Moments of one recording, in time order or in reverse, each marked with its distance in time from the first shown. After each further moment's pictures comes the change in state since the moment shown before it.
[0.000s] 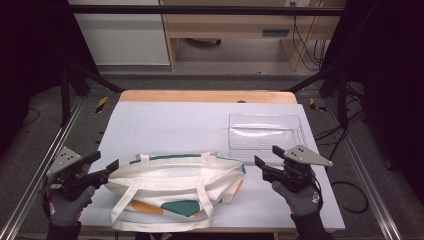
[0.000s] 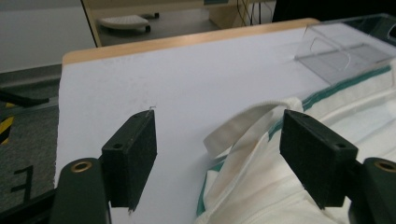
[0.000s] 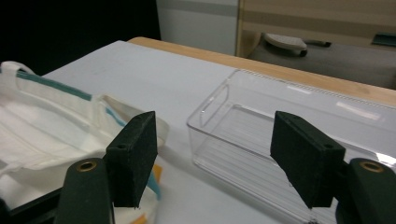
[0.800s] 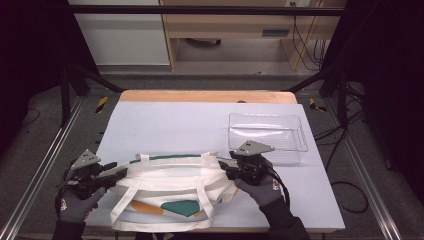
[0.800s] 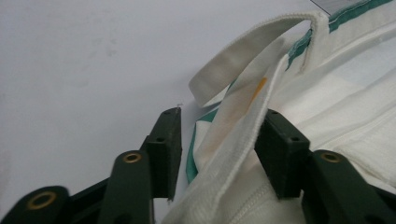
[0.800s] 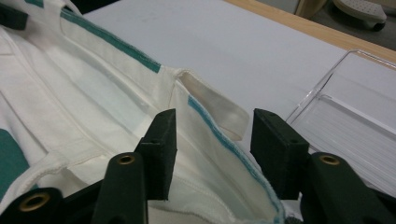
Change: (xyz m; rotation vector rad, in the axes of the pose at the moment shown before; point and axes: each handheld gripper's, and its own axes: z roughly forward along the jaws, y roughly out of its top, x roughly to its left) left arm 0.008 -0.022 0.032 0.201 -0.098 -0.005; right arm 0.055 0.005 0.071 0.207 0.163 -0.141
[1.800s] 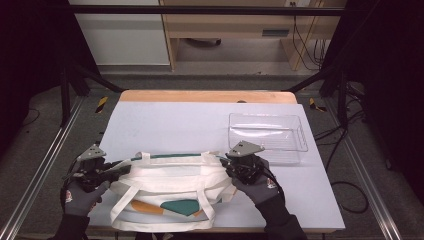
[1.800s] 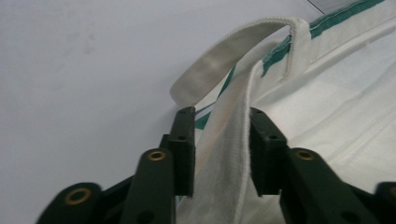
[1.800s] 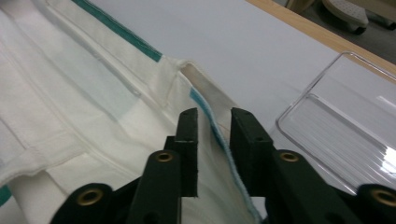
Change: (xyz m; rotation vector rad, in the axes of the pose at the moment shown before) left arm 0.006 0.011 0.015 0.051 -0.069 -0.008; right arm 0.005 0.003 0.008 0.062 -0.067 -0.095
